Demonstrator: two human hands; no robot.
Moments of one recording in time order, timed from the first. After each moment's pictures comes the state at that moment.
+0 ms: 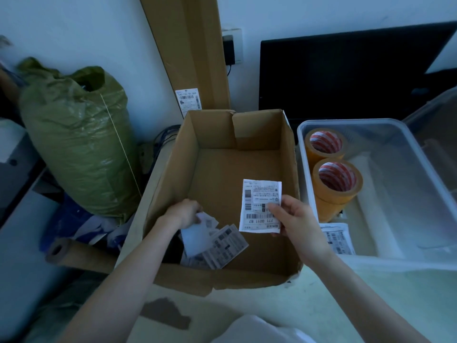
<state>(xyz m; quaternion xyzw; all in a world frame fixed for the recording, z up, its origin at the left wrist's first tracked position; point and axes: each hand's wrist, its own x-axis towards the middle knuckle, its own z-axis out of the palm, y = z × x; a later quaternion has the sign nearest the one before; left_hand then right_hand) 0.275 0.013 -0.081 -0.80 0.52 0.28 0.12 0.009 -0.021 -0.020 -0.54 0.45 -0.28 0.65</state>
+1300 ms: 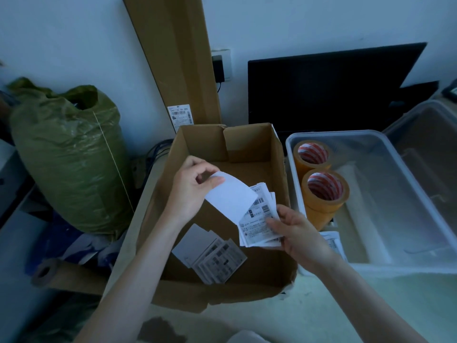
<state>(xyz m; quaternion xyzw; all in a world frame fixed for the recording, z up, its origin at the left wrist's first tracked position) 0.214 0.004 0.030 -0.72 0.53 0.16 -0.42 -0.008 -0.034 -0.018 -0.44 0.36 -0.21 0.79</state>
